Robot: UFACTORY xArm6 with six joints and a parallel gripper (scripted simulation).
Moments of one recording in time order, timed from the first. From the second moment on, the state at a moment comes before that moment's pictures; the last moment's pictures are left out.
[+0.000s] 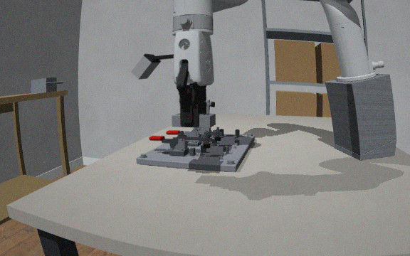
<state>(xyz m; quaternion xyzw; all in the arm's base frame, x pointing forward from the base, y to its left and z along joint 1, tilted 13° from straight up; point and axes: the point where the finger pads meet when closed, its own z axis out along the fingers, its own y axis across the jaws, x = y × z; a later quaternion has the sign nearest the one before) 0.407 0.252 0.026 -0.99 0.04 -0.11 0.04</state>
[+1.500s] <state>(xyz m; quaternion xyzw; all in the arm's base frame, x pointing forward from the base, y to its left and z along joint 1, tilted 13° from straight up) 0.414 0.253 0.009 -0.99 0.04 -0.11 0.04</state>
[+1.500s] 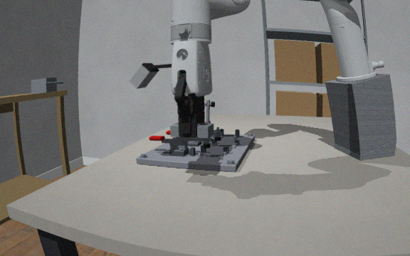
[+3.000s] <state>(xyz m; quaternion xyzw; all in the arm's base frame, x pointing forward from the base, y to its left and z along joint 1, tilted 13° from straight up) 0.409 0.163 -0.002 -0.99 0.04 -0.11 0.03</state>
